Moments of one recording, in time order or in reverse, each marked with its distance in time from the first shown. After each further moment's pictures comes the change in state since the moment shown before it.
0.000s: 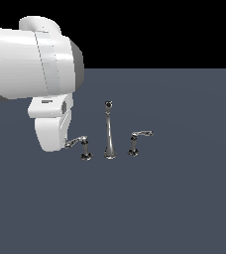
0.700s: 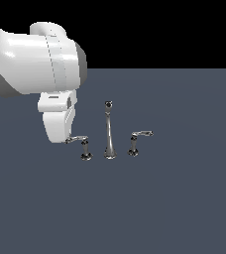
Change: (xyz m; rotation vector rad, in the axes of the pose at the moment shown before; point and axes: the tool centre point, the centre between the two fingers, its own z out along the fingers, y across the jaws) arm 0.007 -0.034 0.000 -0.004 0.006 0.016
